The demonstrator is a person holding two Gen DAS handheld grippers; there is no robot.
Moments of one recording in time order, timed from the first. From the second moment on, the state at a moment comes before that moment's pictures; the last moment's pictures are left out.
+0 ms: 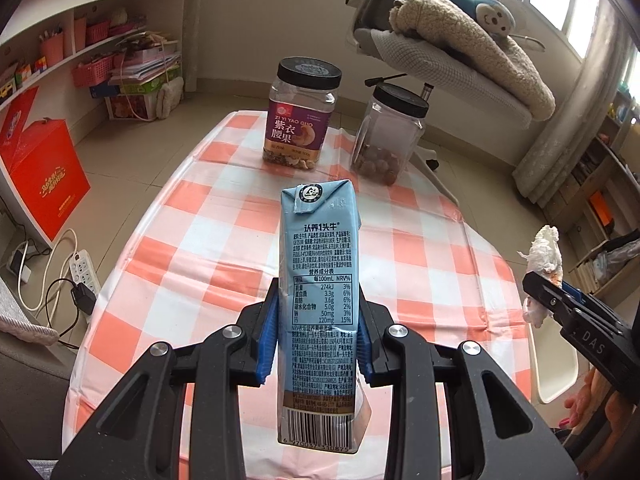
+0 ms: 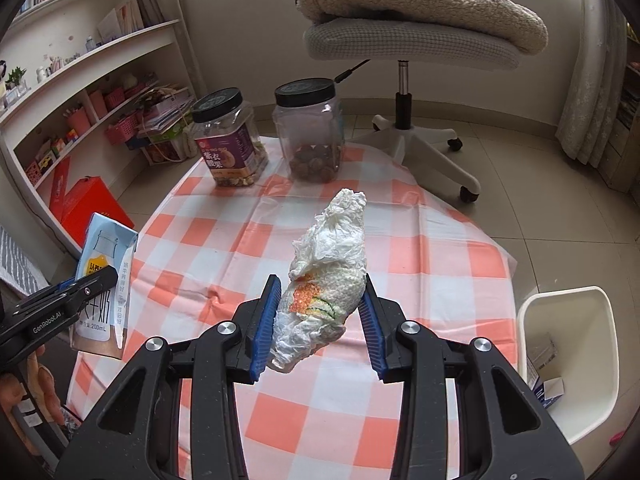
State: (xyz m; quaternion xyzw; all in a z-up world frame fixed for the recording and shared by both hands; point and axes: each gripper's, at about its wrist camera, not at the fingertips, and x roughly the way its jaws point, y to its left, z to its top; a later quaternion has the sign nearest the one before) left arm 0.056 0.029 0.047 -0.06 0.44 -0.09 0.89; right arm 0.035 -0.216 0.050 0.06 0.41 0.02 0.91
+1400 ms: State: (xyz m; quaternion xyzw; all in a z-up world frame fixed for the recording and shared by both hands) left arm 0.021 -0.230 0.049 0.05 0.42 -0.27 0.87; right arm -0.077 -0.485 0.050 0.20 0.35 -0.22 0.89
